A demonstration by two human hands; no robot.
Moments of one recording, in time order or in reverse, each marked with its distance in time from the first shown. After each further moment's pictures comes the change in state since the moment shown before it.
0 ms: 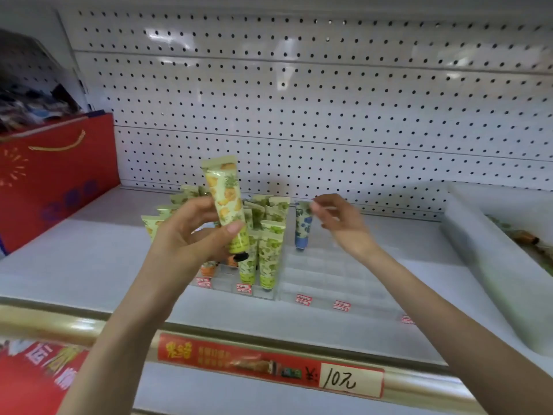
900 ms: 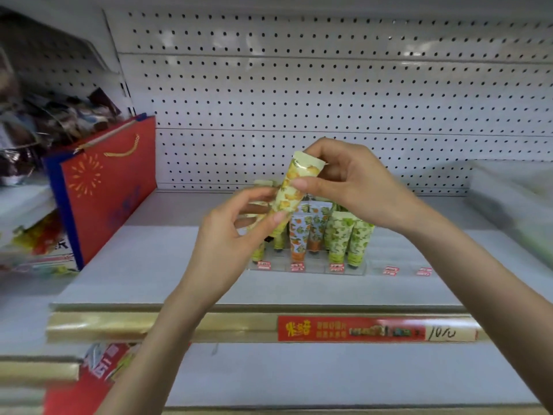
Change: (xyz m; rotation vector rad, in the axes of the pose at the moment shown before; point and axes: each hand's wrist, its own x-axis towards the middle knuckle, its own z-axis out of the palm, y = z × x) left_hand 0.015 -0.012 -0.131 0.264 -0.167 0.282; right_hand -0.061 -0.200 0.117 -0.002 -0.182 -0.254
